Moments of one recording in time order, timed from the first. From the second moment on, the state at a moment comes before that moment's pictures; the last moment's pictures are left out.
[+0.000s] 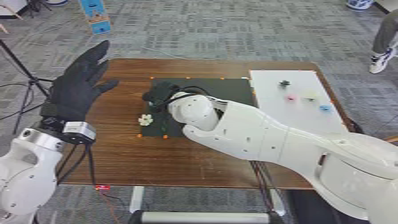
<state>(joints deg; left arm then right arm) 113.9 -47.1 -101.2 -121.1 40.5 -4.5 7.6 -30.4 -79.9 5.6 -69.7 -126.7 -10.0 16.8</state>
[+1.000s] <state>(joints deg) 115.5 -47.0 -102.6 -121.5 40.5 -4.3 7.6 -28.5 -78.6 2.5 -69.7 -128.6 -13.6 16.3</state>
